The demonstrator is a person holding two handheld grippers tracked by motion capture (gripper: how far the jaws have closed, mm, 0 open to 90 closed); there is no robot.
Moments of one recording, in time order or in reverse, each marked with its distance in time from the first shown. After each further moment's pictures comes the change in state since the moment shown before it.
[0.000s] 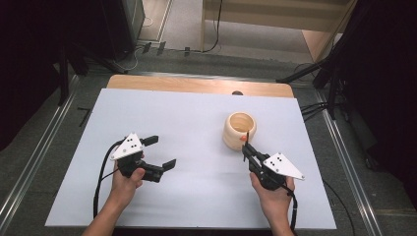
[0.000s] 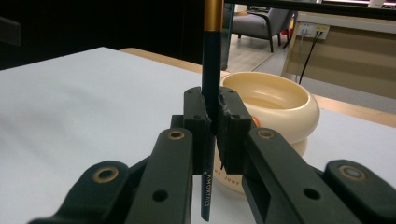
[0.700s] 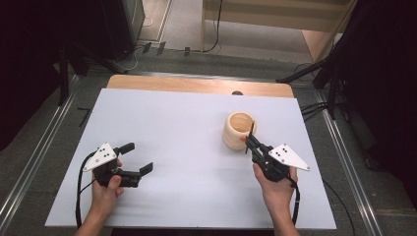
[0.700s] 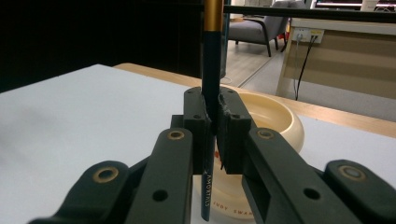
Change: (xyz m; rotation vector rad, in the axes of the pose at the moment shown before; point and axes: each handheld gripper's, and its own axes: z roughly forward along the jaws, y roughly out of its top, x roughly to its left) left arm 0.024 -0.040 -0.045 -0.043 0.102 -0.082; right arm -0.014 0.016 0.007 -0.031 -0.005 0.049
